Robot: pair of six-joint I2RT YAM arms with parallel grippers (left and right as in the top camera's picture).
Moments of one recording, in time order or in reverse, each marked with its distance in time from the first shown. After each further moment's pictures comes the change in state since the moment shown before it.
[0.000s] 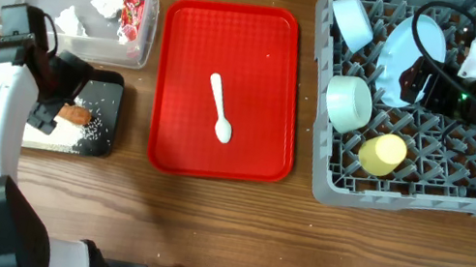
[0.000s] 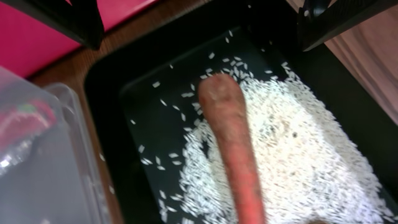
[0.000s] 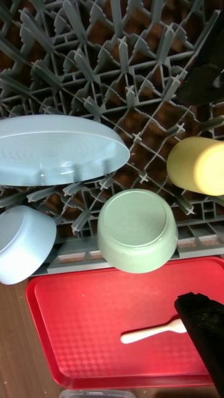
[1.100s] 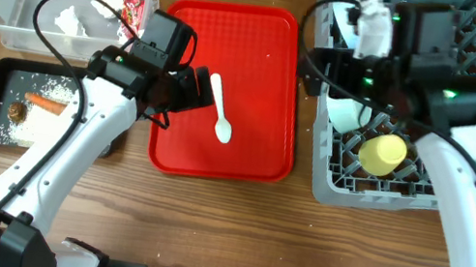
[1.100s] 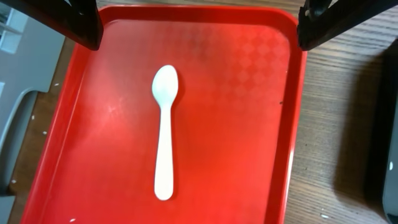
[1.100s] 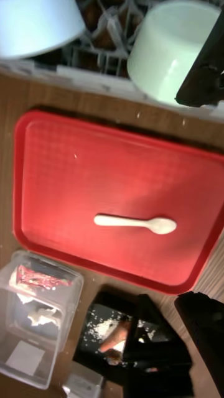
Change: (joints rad) left arm -0.626 -0.055 0.077 0.011 0.042 0.211; right arm 0.406 0.051 -0.001 0.169 -0.125 0.071
